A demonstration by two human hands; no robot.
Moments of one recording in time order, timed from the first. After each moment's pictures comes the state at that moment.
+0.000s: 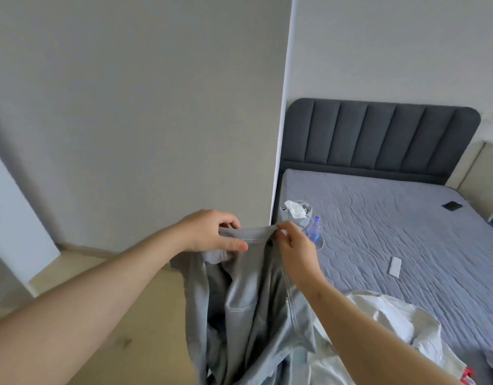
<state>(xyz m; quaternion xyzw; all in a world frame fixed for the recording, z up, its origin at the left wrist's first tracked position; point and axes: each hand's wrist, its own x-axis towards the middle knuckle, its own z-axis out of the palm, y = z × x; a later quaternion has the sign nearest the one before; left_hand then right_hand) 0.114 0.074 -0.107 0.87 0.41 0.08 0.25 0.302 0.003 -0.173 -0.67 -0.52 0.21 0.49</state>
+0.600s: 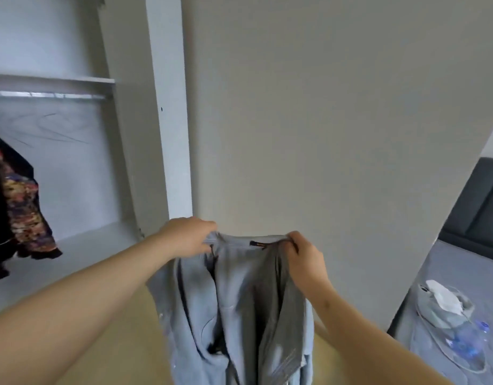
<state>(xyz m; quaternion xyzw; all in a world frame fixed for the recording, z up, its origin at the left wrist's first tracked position) -0.165 0.044 -0.091 0.70 0.71 0.00 -0.06 0.070 0.074 -0.127 -0.53 -0.72 0.26 0.37</state>
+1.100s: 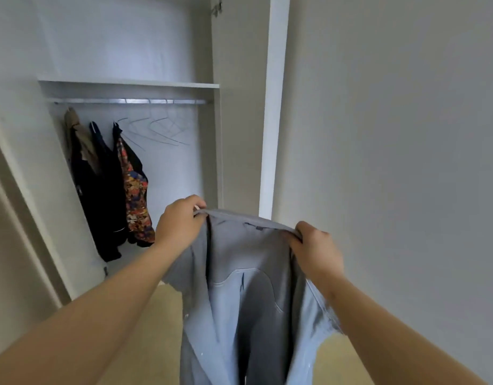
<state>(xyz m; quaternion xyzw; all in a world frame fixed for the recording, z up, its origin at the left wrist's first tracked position) -0.439 0.002 -0.091 0.43 0.81 0.39 -0.07 -0.217 0.113 -0.117 -0.45 -0.83 0.13 0.30</state>
